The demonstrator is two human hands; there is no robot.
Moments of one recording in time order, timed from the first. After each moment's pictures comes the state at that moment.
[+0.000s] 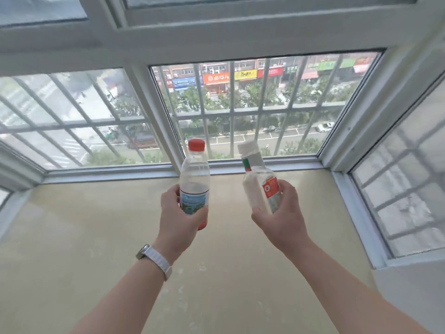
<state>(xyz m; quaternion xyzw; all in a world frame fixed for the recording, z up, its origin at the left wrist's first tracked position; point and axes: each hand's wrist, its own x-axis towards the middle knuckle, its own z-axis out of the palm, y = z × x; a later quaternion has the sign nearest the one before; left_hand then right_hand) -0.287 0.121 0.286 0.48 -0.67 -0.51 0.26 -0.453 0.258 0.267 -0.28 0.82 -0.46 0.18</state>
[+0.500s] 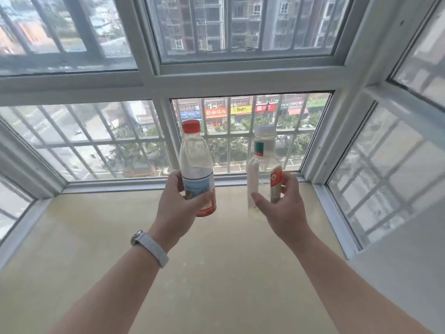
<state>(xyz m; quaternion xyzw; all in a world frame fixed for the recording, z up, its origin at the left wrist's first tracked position) -0.218 0.188 0.391 0.38 -0.66 -0.56 0.32 -0.385 0.339 0.376 -0.29 0.76 -0.57 0.12</state>
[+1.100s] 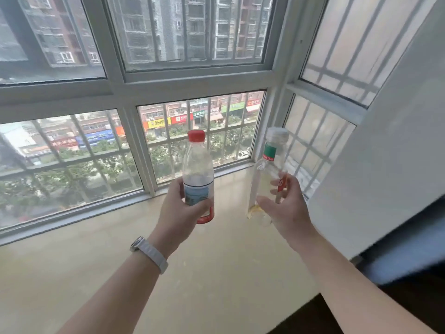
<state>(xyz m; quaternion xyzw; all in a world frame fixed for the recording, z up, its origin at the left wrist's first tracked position) -0.099 0.148 0.394 0.20 -0.73 -0.62 0.20 -0.197 0.357 0.410 -0.16 0.79 -0.59 0.02</state>
